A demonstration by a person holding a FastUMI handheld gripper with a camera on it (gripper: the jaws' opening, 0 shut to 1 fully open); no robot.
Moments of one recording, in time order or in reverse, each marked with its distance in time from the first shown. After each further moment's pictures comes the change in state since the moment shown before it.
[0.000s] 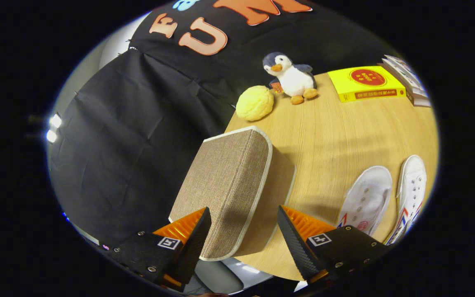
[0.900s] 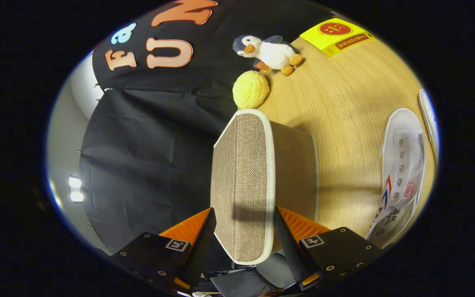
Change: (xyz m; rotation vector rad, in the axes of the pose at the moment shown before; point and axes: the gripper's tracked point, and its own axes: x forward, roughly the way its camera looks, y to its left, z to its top) arm -0.009 0.035 0.020 0.355 -0.003 0.239
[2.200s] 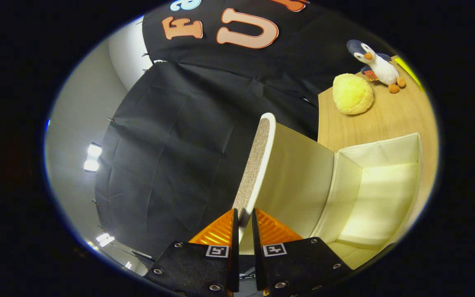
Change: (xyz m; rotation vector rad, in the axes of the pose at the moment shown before) arm 0.117 0.217 -0.032 -0.244 0.025 0.172
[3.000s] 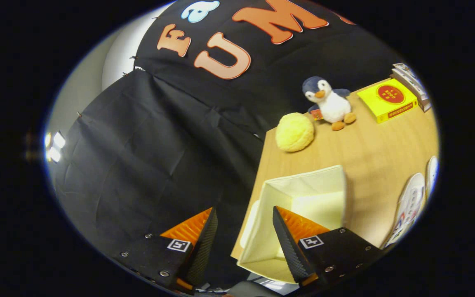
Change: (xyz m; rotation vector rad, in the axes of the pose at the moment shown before) arm -0.090 -0.118 0.033 -0.142 -0.254 -0.387
